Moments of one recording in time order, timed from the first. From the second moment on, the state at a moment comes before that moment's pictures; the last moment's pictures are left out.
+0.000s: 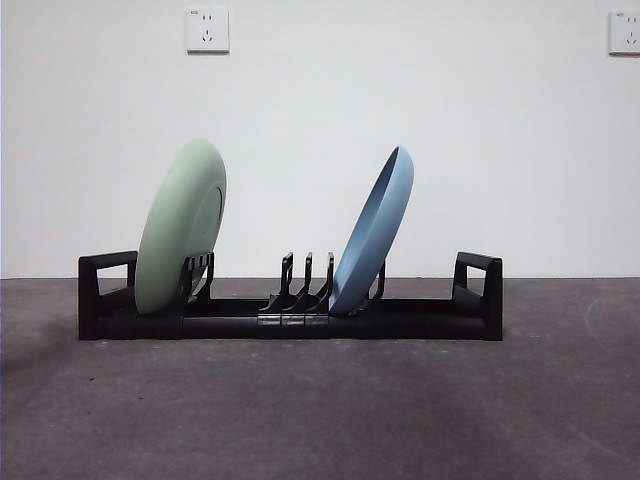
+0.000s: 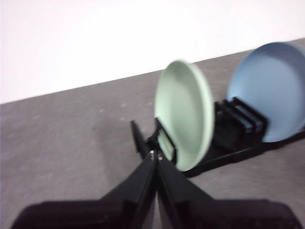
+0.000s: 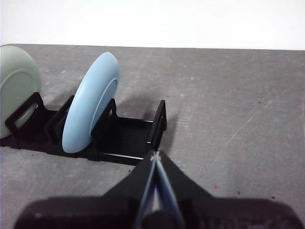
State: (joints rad) left arm -0.17 0.31 0.46 -0.34 0.05 0.10; right arm 0.24 0.50 0.65 -0.46 -0.02 0.03
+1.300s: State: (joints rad) left arm -0.03 0.00 0.03 -0.20 0.08 0.10; right arm 0.24 0.50 0.65 -0.46 -0.02 0.03
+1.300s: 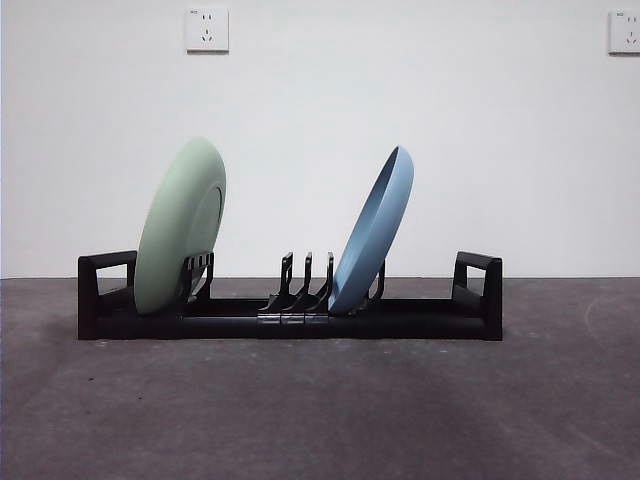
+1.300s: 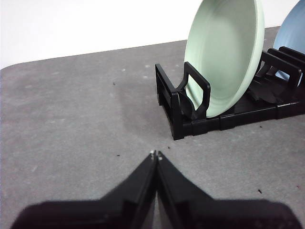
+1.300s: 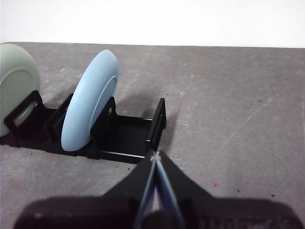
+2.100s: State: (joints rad) left arm -0.03 0.00 0.03 -0.20 0.08 0.10; right arm 0.11 0.27 0.46 -0.30 -0.08 -0.13
